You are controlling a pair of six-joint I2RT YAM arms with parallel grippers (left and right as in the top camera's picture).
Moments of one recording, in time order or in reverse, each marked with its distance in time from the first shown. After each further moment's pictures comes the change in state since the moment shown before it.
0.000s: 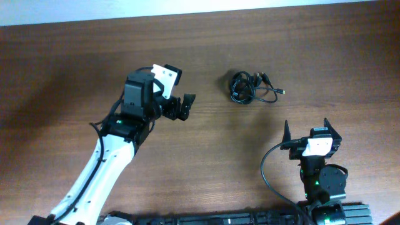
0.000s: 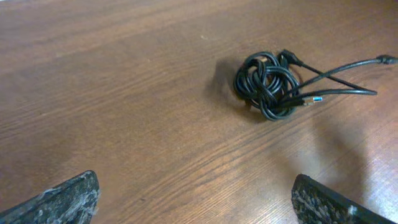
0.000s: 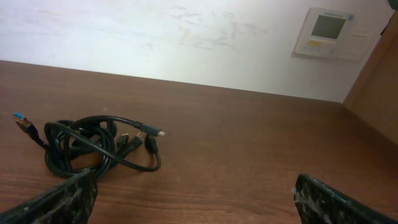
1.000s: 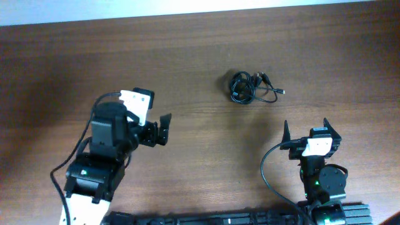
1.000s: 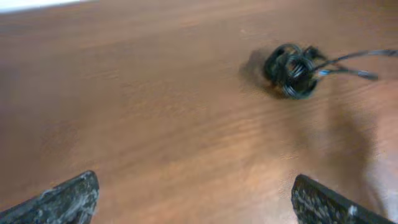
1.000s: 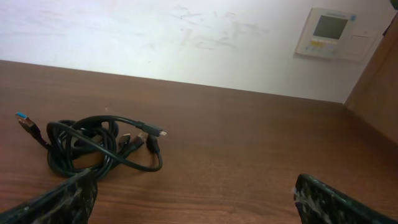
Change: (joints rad) left arm 0.048 -0.428 -0.030 -0.378 -0.153 -0.033; right arm 0.000 0.000 -0.001 0.001 -0.006 0.000
